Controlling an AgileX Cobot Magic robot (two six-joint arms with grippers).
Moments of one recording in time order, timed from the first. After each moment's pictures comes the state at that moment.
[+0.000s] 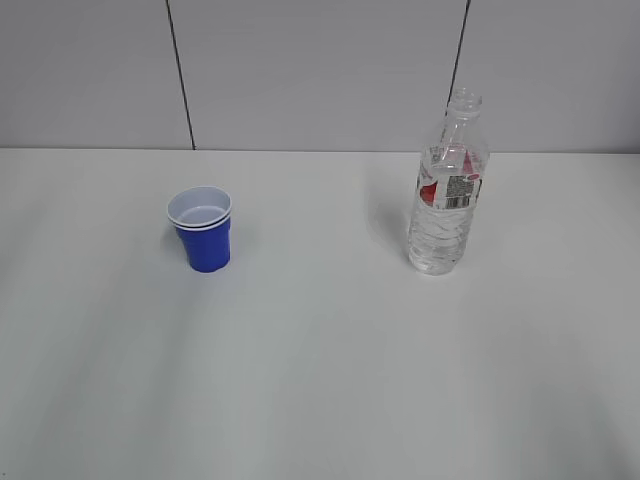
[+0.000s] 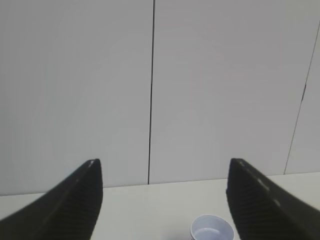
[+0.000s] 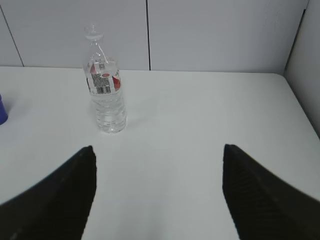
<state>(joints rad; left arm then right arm) -0.21 0.59 -0.42 -0.06 -0.13 -0.03 -0.02 -0.02 -0.52 0.04 0.90 -0.13</state>
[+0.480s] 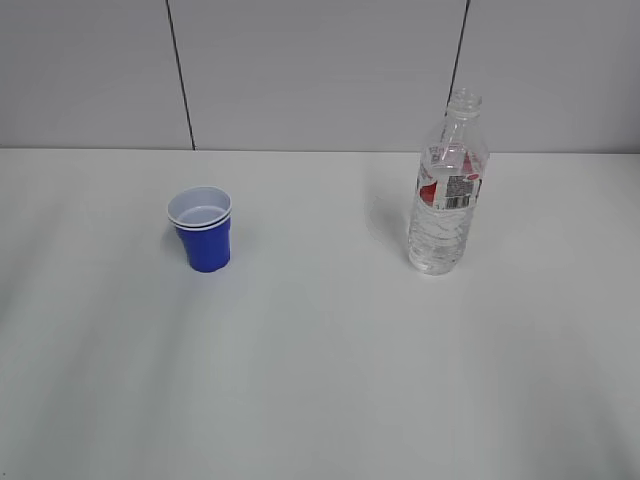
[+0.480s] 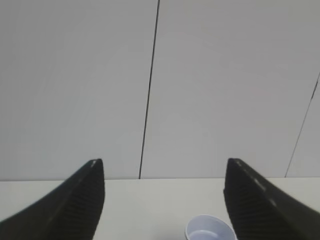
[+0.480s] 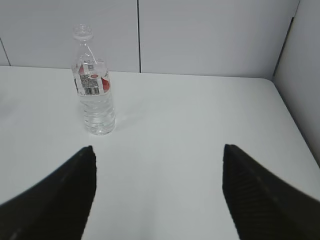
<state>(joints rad) -0.21 0.90 -0.30 -0.04 -0.56 -0.12 -0.02 -0.02 -0.50 0.00 0.86 -0.14</state>
